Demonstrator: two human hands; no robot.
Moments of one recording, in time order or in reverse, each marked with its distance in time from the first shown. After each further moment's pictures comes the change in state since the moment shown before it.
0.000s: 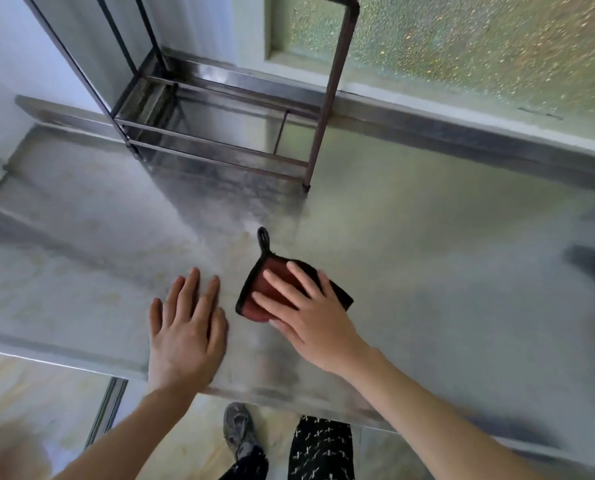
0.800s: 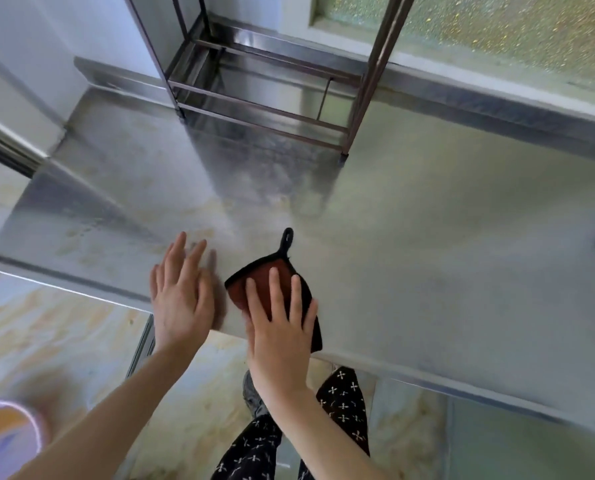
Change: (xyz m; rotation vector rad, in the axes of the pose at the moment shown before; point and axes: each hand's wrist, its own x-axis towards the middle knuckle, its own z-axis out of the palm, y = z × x) left_hand -0.017 -0.046 -0.029 -0.290 0.193 -0.072; right_hand 0.000 -0.158 0.014 0.081 -0.027 0.556
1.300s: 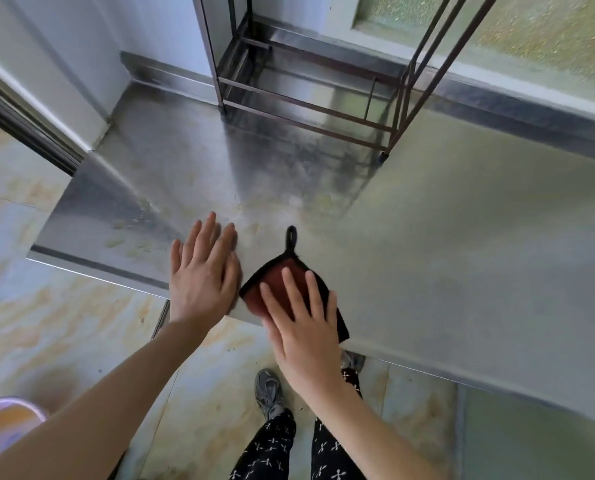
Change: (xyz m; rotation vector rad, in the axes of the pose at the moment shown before) left_hand 0.030 -0.046 -0.017 0.234 -0.108 0.125; right_hand 0.000 -0.016 0.009 -0.038 0.044 -0.192
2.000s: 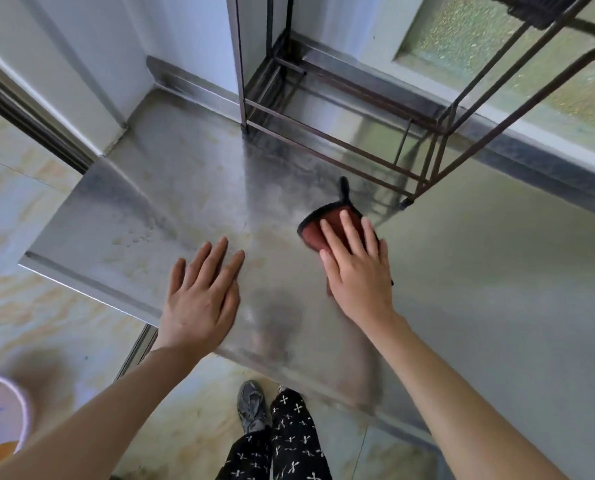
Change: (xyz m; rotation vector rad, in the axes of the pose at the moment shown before) left_hand 0.014 -0.004 0.003 0.079 -0.052 0.000; right_hand 0.141 0.097 -0.024 -0.029 -0.023 -0.018
